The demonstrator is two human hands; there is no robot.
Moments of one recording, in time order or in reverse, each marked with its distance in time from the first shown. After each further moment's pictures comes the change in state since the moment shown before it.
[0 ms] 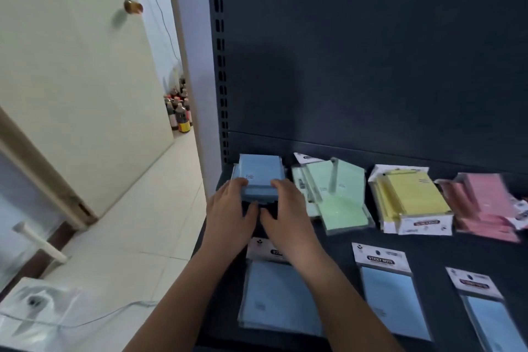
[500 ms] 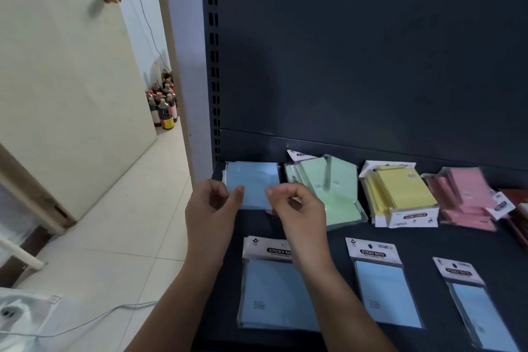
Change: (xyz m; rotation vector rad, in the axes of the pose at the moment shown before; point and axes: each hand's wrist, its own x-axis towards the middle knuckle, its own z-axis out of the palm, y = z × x) left_hand -0.013 0.010 -0.021 -0.627 0.179 -0.217; right_hand -0.016 -0.008 -0.007 0.717 0.319 0.144
